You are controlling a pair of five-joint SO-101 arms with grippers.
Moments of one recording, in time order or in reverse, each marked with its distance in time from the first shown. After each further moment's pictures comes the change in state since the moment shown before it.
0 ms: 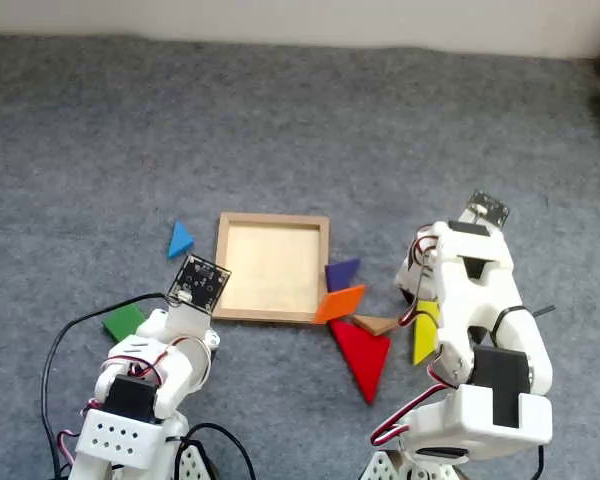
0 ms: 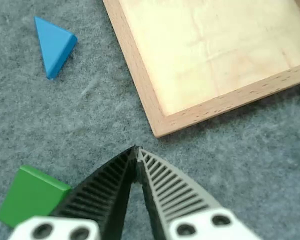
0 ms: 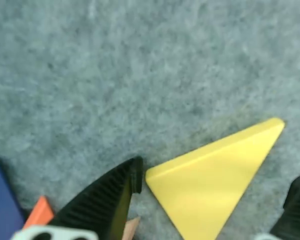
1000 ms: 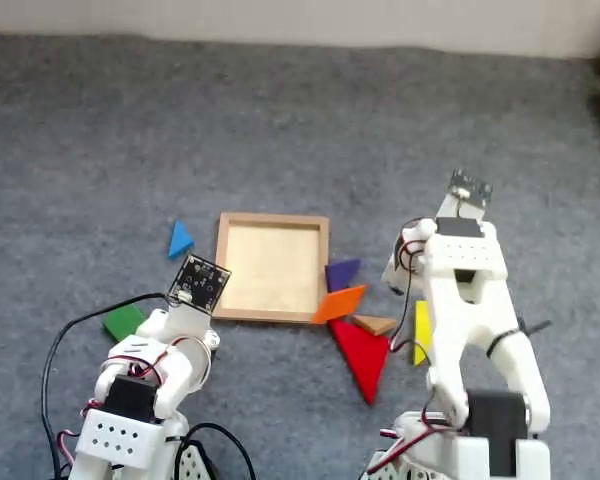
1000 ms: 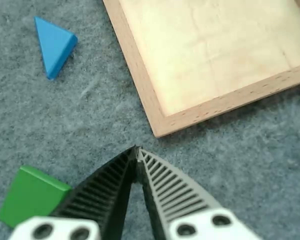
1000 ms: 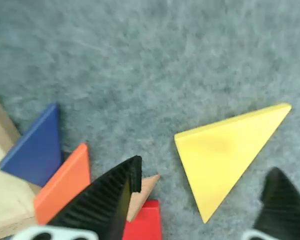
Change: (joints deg) left arm 0.0 0.0 0.0 0.0 0.0; right arm -5.8 -10.6 0.0 8.4 3.4
